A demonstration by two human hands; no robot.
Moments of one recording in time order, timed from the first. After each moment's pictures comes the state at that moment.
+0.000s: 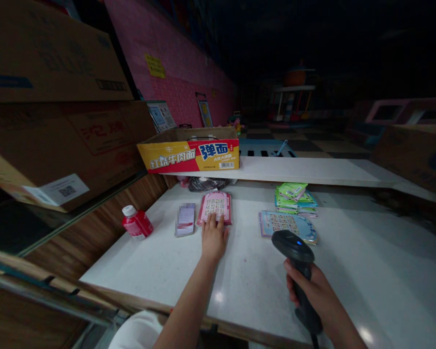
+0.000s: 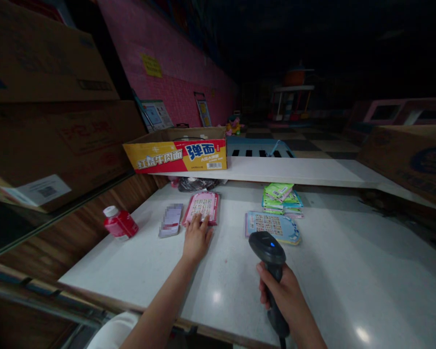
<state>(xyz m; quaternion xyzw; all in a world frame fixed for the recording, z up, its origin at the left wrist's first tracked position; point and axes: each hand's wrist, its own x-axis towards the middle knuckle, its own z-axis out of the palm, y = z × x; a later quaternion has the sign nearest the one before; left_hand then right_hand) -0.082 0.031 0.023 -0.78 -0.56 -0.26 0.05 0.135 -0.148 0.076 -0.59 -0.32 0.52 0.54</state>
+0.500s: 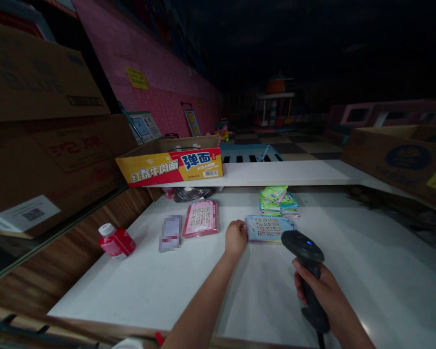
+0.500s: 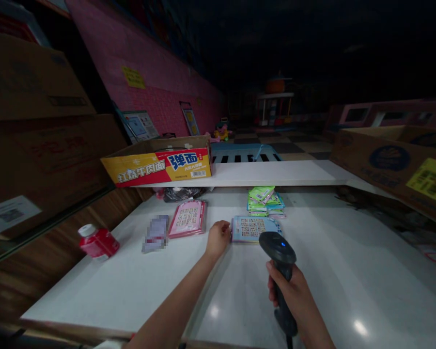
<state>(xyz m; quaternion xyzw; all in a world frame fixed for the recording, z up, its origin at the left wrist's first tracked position) 0.036 0.039 0.043 -0.76 -0.51 -0.33 -0.23 0.176 -0.162 0.088 -0.61 -0.26 0.45 0.59</state>
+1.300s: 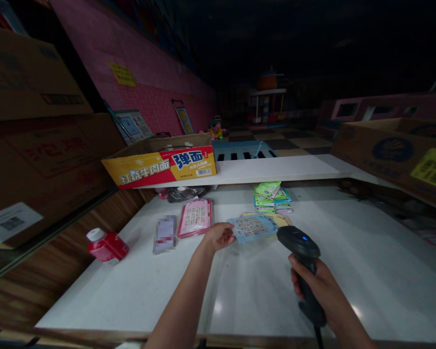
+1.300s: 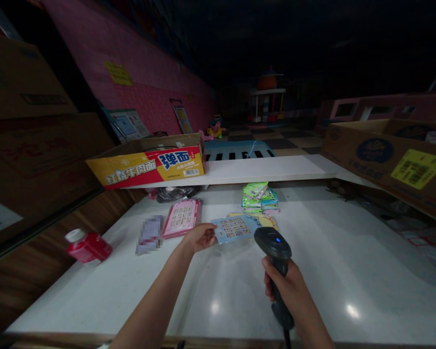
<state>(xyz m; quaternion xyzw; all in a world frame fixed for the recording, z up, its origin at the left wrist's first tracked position) 0.002 0.064 0.063 -0.41 -0.53 -0.29 -0.68 0.173 -0.167 0.094 -0.61 -0.25 0.44 0.61</state>
